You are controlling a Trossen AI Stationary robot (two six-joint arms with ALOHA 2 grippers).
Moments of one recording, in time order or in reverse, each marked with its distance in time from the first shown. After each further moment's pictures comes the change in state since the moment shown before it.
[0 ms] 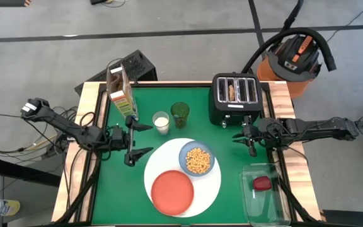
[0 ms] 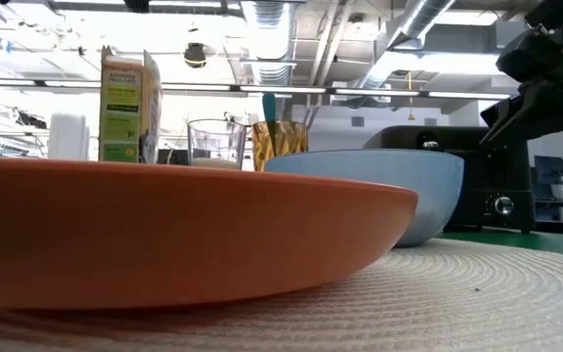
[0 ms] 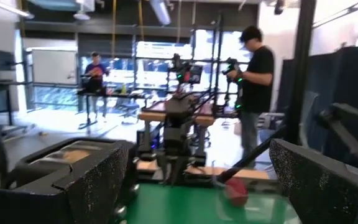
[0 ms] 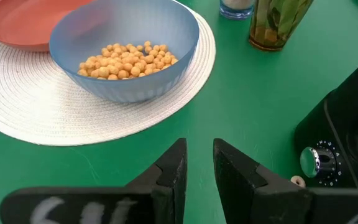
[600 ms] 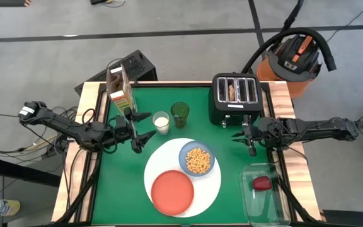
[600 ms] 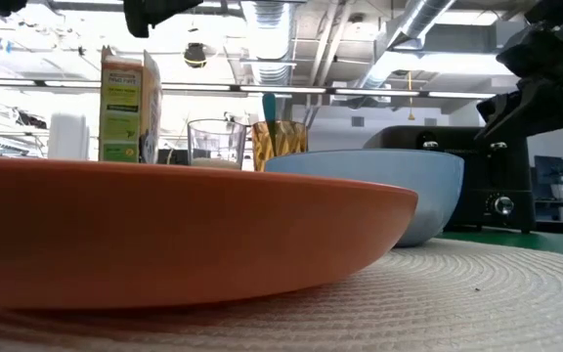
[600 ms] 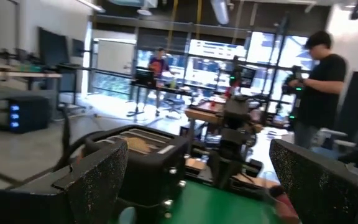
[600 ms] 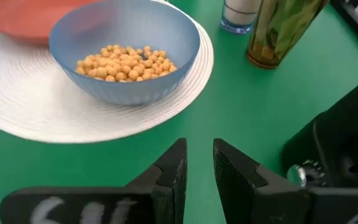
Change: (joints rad) left arm 0.117 0.000 0.000 -0.015 -0.128 -0.093; right arm -0.008 0.000 0.000 0.028 0.004 -0.113
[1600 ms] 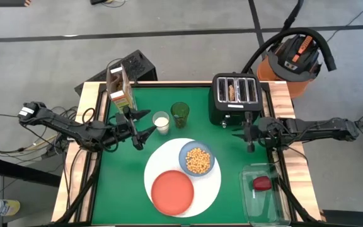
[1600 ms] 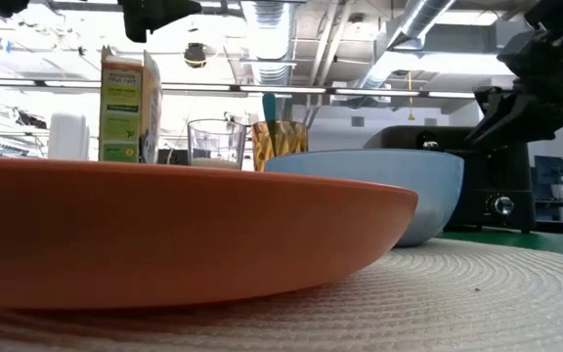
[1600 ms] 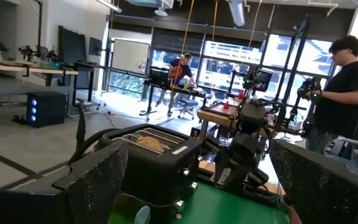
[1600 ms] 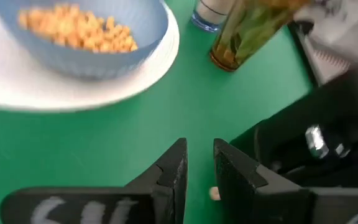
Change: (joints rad) left arm 0.019 0.000 0.000 -0.002 -0.047 -0.025; right arm -0.008 0.000 0.000 -0.004 0.156 -0.259
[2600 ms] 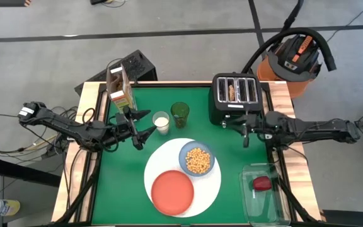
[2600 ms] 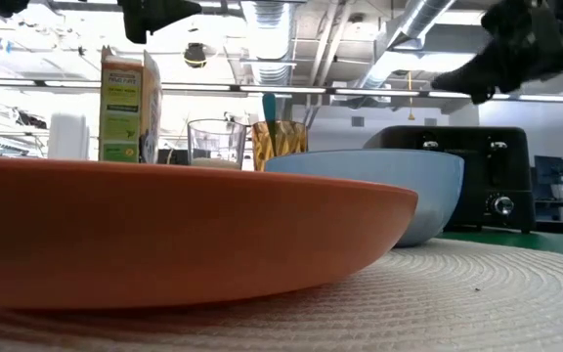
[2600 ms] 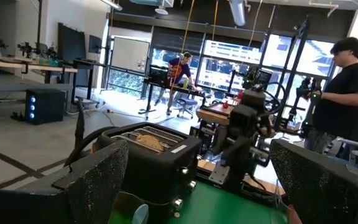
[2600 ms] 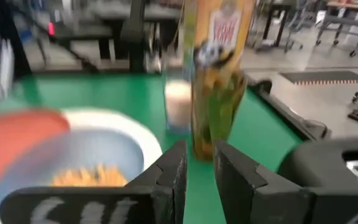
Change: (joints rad) left arm 0.000 0.000 0.000 -0.006 0.000 -0.017; right arm -0.046 0.032 0.000 0.421 -0.034 0.349
